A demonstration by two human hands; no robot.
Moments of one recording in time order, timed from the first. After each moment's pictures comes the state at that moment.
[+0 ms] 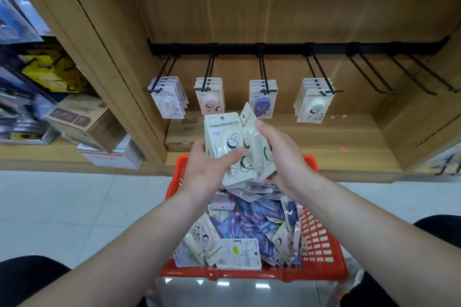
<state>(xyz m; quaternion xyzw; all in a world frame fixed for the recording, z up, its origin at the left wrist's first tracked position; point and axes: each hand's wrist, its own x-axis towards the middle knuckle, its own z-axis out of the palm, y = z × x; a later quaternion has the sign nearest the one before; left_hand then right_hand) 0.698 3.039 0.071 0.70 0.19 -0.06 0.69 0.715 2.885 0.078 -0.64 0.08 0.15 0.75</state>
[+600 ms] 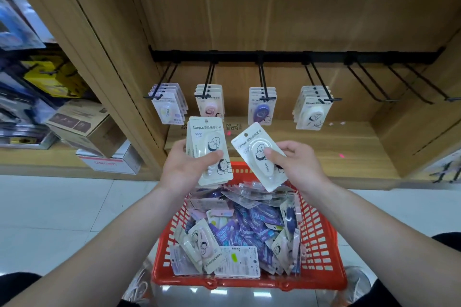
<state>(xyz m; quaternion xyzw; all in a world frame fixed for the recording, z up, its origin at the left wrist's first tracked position) 0.710 3.074 0.082 0.74 0.21 -0.07 0.63 0.724 2.847 0.053 -0.75 0.11 0.07 0.65</state>
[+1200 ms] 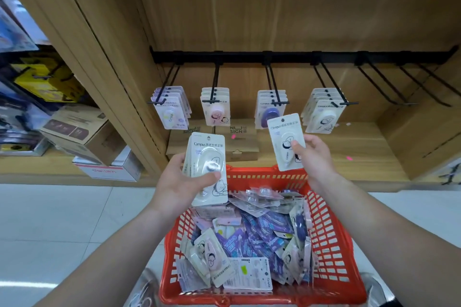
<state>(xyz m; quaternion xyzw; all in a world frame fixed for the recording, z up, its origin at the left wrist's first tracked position) 0.715 3.111 0.065 0.77 0.19 -0.10 0.60 0.787 2.838 0.004 -0.68 0.25 -0.01 0.69</state>
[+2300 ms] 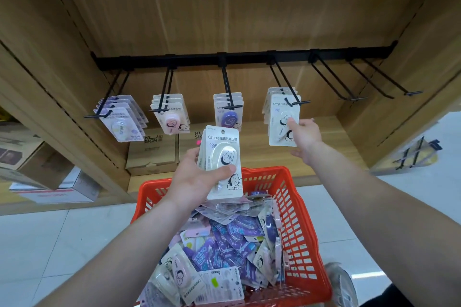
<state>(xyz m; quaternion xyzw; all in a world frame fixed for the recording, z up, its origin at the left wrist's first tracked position) 0.755 3.011 0.060 0.76 0.11 -0.16 0.62 0.834 2.754 0.024 -0.70 0.35 -0.01 0.62</state>
